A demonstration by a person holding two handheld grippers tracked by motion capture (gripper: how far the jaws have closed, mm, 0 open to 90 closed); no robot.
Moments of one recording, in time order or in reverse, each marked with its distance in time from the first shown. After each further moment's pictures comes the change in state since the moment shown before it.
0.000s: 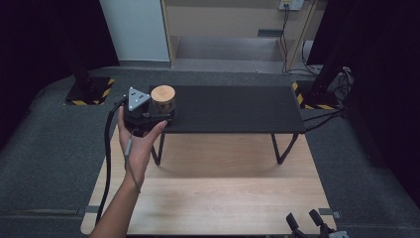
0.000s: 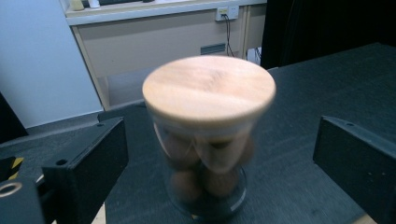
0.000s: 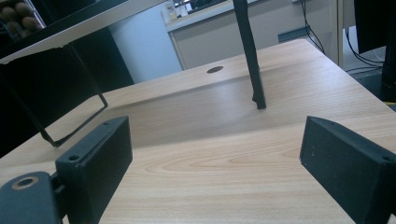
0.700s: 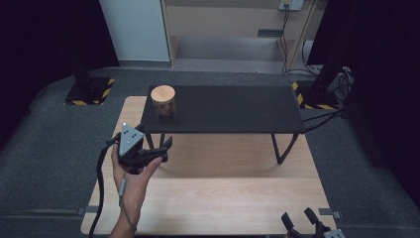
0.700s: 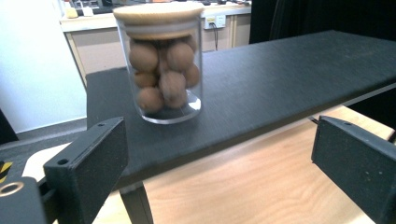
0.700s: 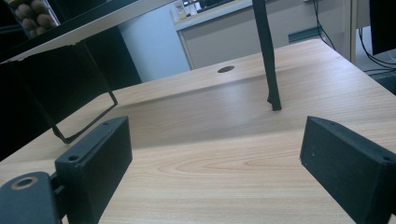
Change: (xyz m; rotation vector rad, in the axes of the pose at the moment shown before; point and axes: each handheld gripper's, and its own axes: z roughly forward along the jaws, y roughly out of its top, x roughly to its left) left arm -0.027 -0.068 -0.060 -0.069 -0.032 0.010; right arm 0.005 0.000 0.005 0.005 0.035 -0.009
